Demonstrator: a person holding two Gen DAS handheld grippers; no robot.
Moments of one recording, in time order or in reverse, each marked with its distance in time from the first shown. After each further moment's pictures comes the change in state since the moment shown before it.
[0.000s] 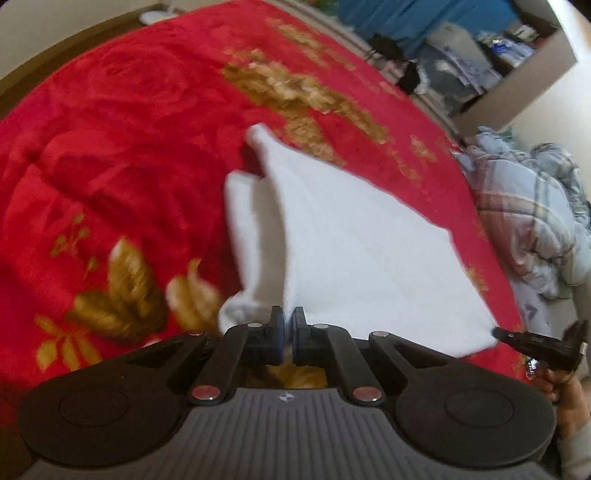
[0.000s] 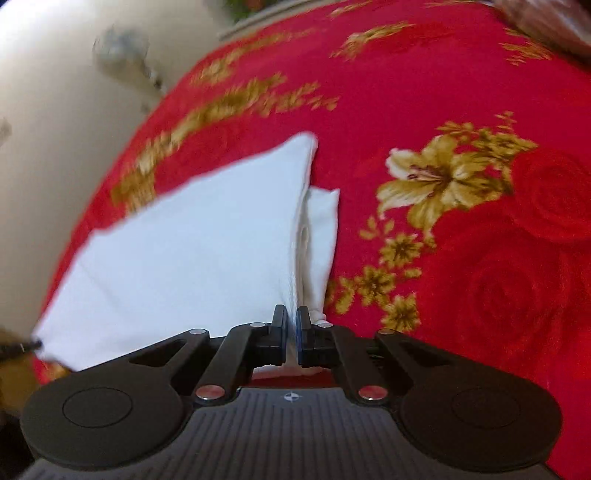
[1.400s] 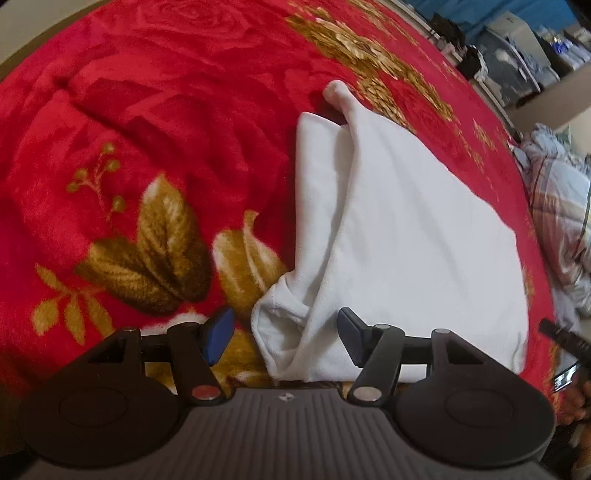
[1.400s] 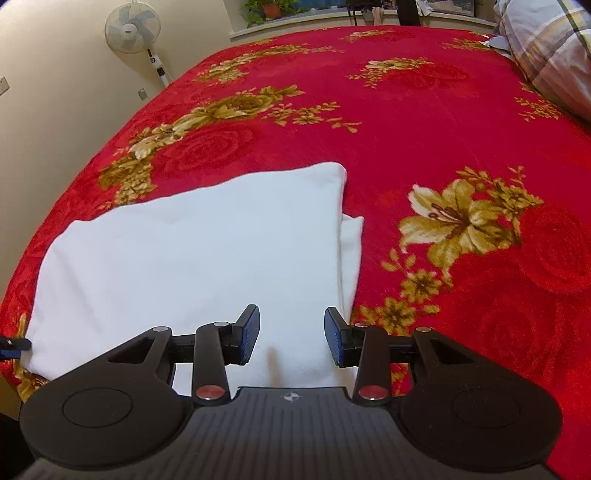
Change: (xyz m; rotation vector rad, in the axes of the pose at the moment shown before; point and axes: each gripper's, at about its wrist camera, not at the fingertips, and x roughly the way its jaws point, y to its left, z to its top) left arm 0.044 0.029 -0.009 -0.088 0.086 0.123; right arm 0.024 0.054 0.005 -0.183 -0.047 -0.122
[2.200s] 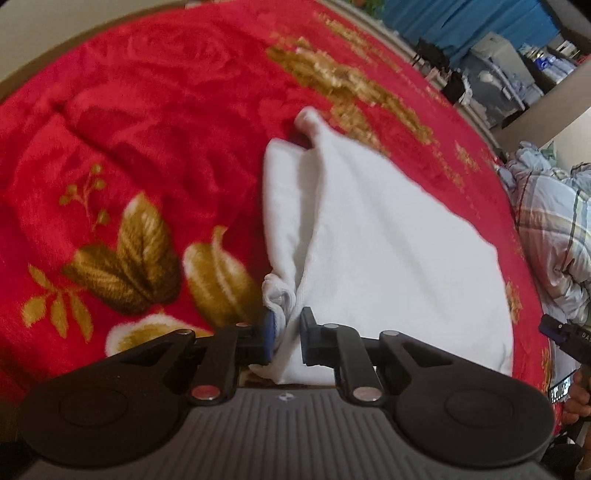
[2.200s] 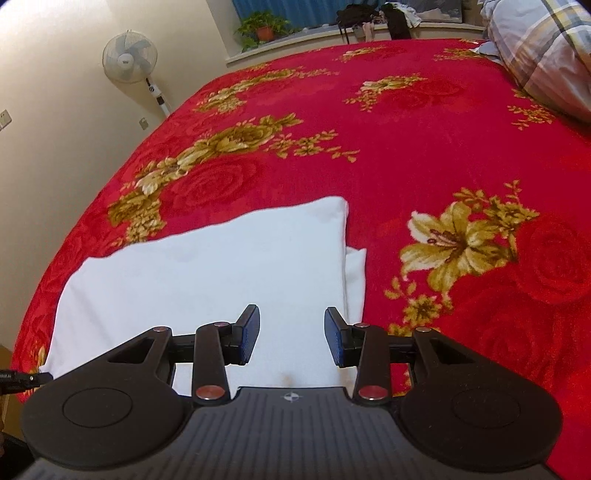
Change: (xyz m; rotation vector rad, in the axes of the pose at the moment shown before) left arm -0.025 -0.021 -0.017 0.000 -0.125 -0.034; right arm -0.022 -0.001 0.015 0.063 -0.075 0.020
